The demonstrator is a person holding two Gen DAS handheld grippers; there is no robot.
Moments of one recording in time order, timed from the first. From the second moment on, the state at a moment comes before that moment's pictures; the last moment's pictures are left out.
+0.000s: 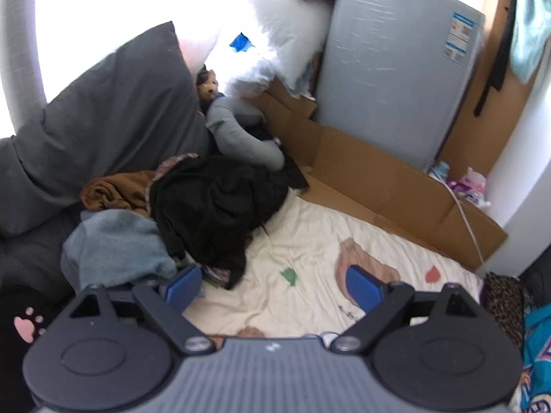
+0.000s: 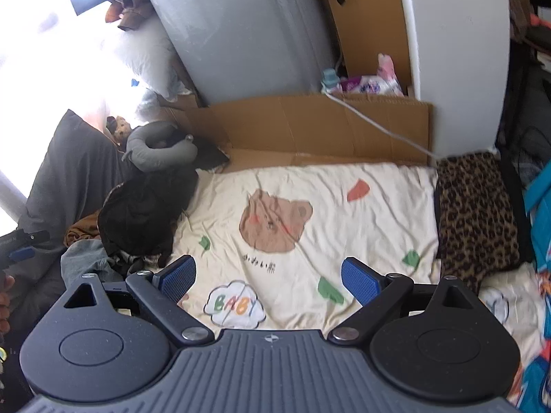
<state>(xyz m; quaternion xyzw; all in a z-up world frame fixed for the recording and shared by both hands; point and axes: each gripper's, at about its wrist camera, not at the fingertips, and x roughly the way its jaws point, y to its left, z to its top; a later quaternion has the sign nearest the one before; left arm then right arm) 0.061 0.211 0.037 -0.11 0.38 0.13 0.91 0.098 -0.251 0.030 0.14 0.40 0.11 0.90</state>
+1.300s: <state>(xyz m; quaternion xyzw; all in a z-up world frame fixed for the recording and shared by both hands) 0.202 0.375 -0.098 -0.18 0.42 0.25 0.86 0.283 -0.155 -0.121 0.07 0.47 0.13 0.87</state>
